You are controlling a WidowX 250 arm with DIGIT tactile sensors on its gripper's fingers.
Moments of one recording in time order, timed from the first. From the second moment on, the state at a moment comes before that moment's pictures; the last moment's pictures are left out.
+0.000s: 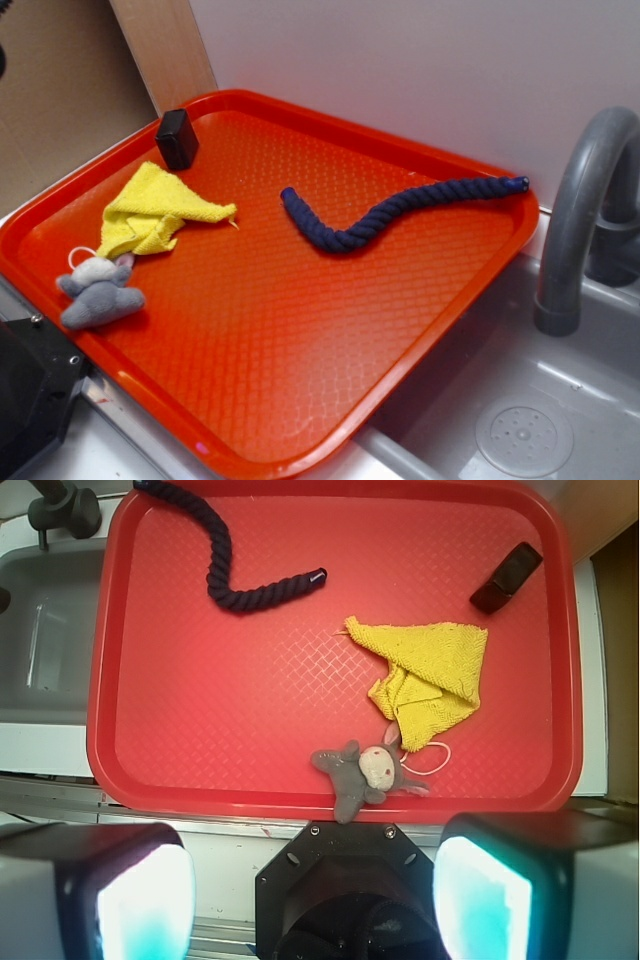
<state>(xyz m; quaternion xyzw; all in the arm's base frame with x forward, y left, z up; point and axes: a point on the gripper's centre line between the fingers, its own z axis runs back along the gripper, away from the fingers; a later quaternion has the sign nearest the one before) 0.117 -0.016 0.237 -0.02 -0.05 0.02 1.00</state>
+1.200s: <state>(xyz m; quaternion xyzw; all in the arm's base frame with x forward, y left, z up) 0.228 0.124 0.106 -0.05 -0.09 0.36 0.93</state>
